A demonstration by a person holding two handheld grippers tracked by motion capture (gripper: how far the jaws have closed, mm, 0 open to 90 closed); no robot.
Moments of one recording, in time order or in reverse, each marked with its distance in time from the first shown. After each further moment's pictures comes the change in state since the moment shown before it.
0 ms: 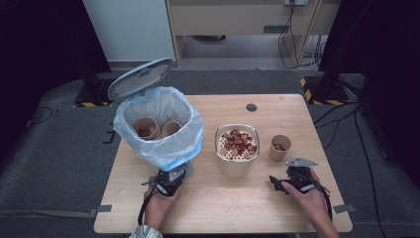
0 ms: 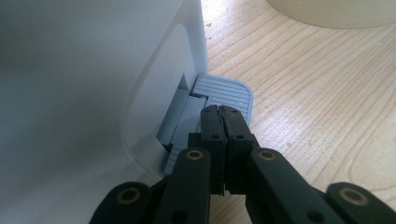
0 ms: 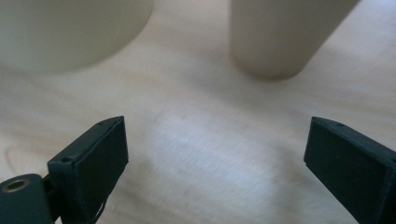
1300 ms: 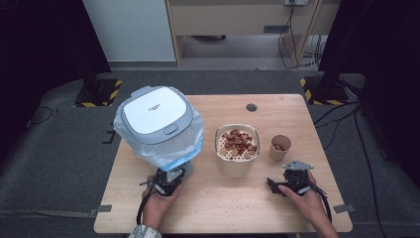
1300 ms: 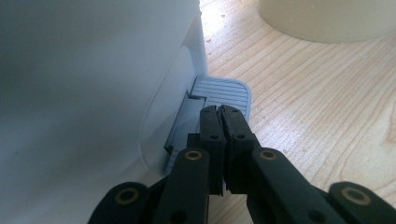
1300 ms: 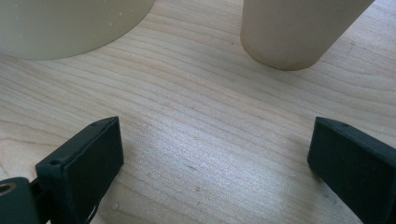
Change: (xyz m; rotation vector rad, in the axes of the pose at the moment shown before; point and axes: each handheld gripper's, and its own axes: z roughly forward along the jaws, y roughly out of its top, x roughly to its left) left arm 0.001 0.004 -0.009 -0.034 0.015 0.023; right arm 0.010 -0.010 0.010 0.019 -0.006 -0.018
